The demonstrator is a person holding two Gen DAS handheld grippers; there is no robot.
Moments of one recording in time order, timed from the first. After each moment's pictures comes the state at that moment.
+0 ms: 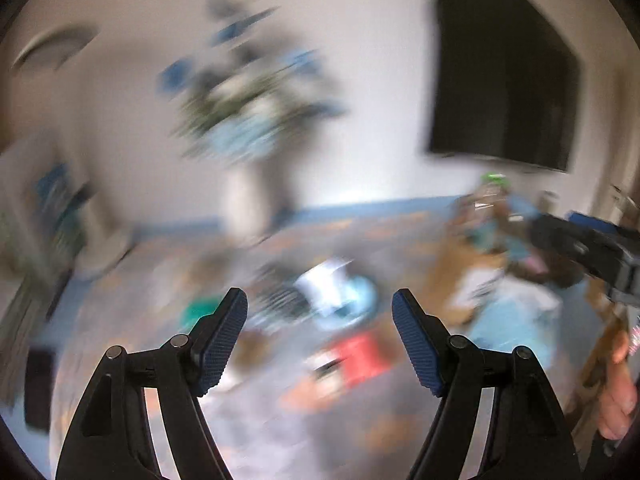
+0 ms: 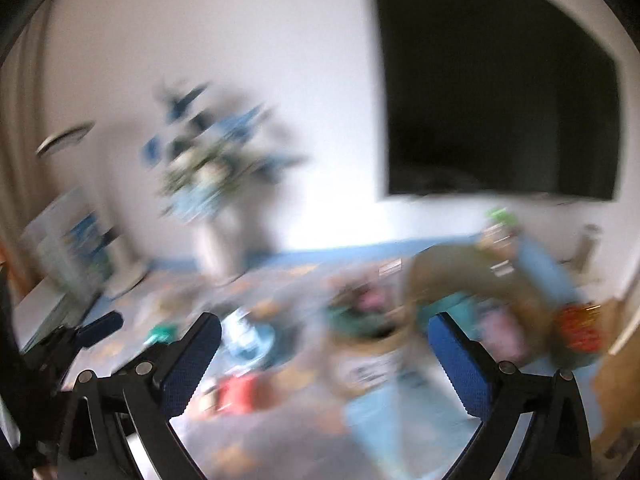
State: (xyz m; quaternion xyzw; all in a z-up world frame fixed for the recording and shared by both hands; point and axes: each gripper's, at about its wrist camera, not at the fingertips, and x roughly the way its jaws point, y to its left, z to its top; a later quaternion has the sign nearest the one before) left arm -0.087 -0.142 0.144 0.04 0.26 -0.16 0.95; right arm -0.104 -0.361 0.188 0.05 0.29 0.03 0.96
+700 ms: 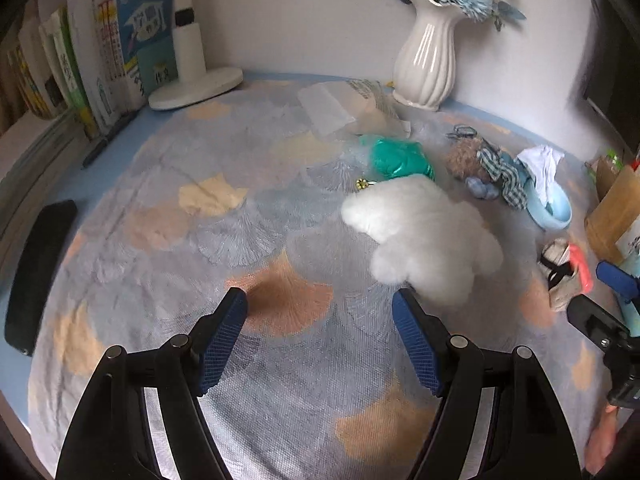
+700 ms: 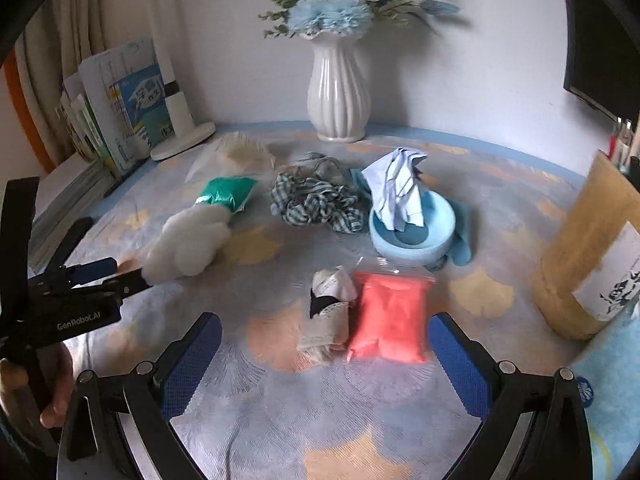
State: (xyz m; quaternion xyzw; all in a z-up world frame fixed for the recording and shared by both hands) left arm -0.044 0.026 -0.002 -0.04 0.42 0.00 0.90; right arm -0.046 -0.221 0.024 -0.01 0.39 0.15 0.91
